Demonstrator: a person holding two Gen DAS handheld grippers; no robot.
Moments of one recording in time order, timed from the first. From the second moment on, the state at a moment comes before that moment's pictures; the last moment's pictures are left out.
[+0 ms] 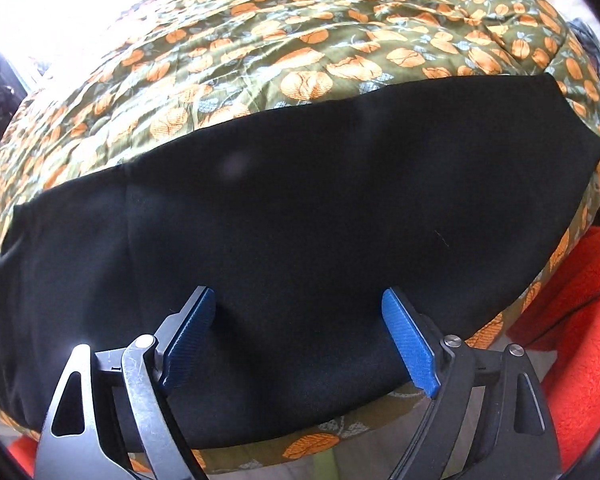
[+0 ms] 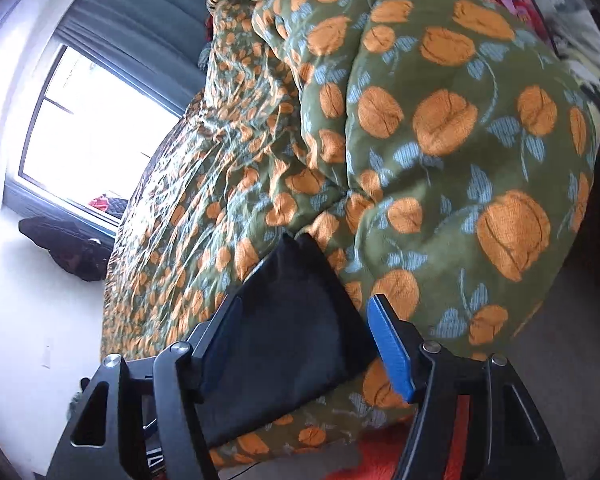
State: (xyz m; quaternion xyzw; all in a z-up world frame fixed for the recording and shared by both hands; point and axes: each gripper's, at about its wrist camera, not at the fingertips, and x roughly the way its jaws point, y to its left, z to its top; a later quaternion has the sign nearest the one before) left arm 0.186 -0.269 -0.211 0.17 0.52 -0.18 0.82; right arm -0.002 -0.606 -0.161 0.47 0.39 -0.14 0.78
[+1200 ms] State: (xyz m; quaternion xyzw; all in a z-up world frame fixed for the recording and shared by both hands) left arm 0.218 0.058 -0.106 -0.08 0.47 -0.03 0.88; right arm 0.177 -0.140 -0.062 0.13 0.33 0.18 0.92
